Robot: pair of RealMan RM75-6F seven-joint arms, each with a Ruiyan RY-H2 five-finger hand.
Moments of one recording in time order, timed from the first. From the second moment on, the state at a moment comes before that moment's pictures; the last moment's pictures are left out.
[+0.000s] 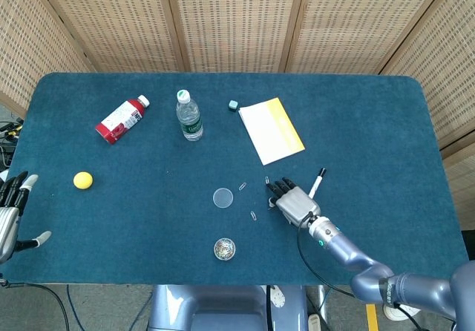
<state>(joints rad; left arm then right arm) -0.11 -1.00 -0.05 -1.84 1.38 1.43 0.19 0.78 -1.49 0.02 -1.44 -1.17 0.75 -0.53</state>
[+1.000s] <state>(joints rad) -0.11 -1.00 -0.05 -1.84 1.37 1.42 0.20 0.76 -1.59 0.06 -1.30 -1.32 0.85 -0.31</state>
